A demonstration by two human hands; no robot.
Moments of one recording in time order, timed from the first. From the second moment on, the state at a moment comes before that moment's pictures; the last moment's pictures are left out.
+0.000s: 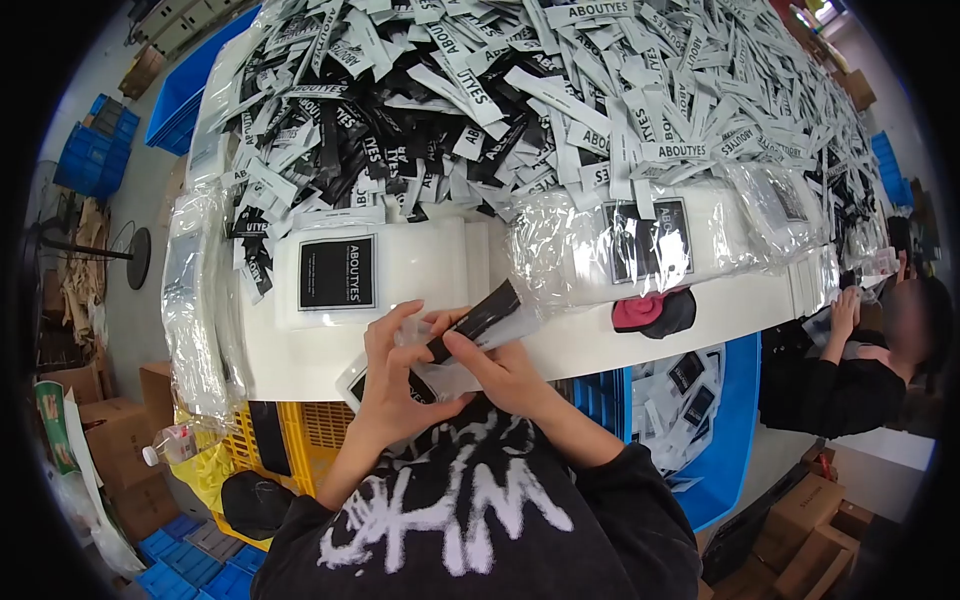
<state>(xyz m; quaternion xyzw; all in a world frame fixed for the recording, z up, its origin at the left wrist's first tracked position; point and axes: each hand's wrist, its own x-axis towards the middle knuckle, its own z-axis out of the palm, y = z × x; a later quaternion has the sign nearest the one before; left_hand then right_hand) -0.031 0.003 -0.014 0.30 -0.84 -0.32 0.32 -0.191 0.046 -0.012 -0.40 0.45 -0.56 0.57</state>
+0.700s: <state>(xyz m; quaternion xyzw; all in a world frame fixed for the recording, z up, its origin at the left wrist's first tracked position) 0.001 -0.006 -0.004 0.40 -0.67 -0.57 0.24 -0.193 0.054 -0.018 -0.43 0.62 -0.49 0.44</state>
